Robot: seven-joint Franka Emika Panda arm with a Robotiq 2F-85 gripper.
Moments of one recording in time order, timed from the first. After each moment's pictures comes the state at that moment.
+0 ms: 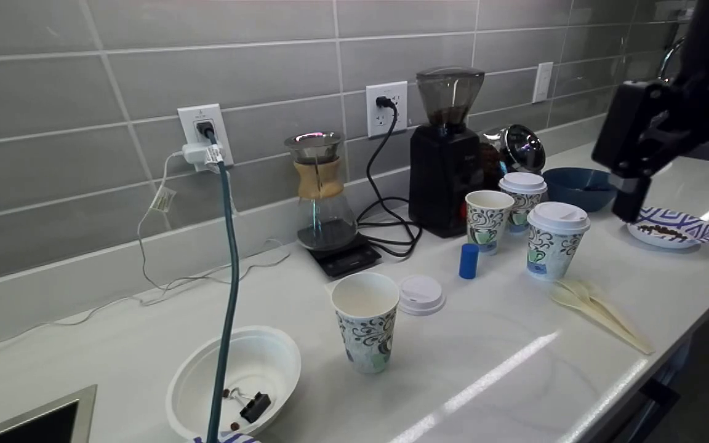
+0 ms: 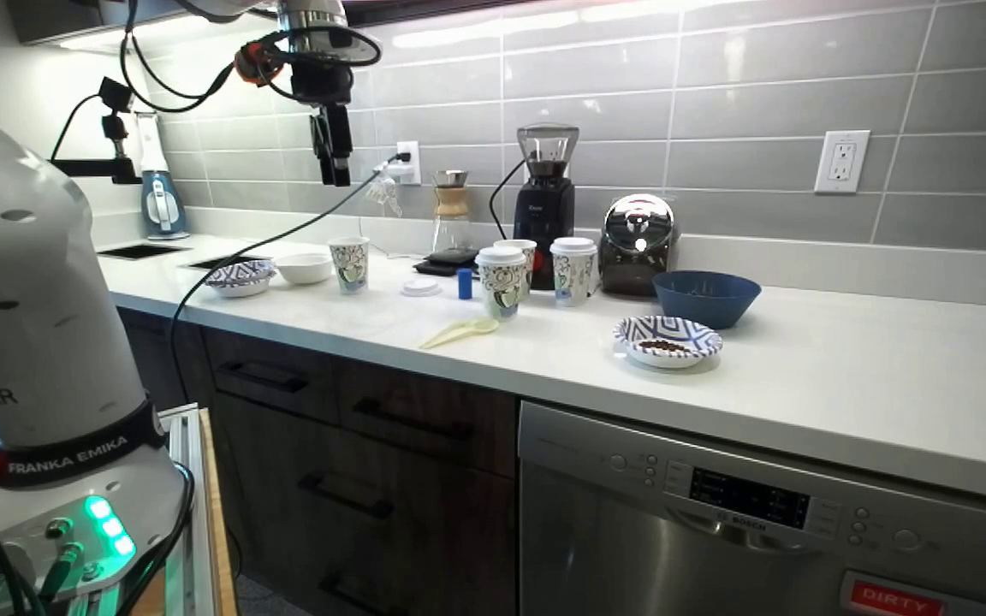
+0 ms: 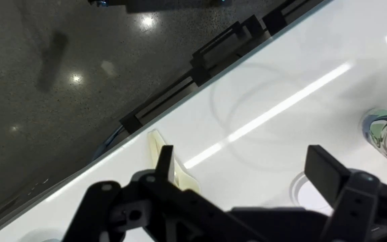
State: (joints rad) arm 0.08 -0.63 0.33 -2.46 0.15 1.86 0.39
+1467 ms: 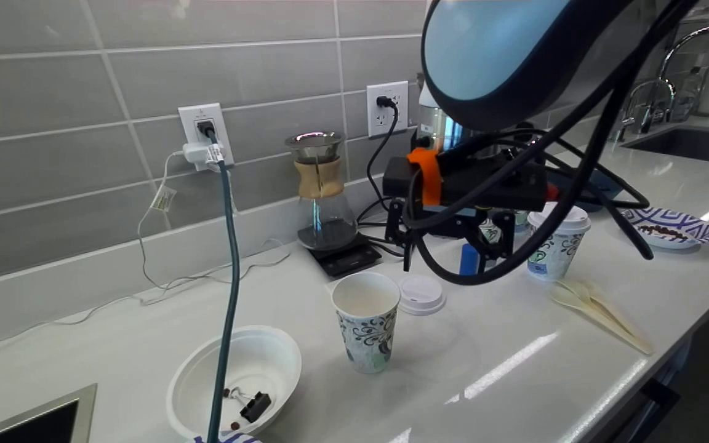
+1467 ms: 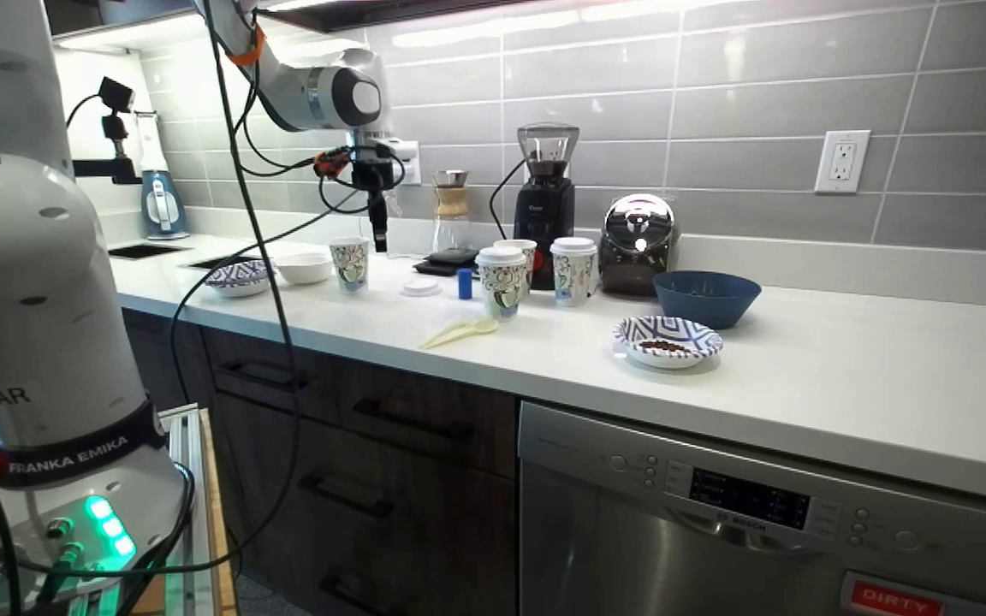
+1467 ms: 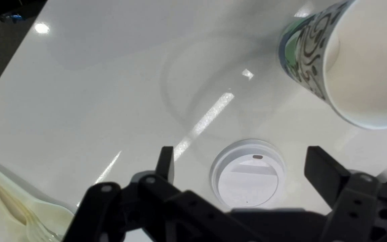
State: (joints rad) arm 0.22 0.07 0.40 -2.17 -0.03 2.28 0.97
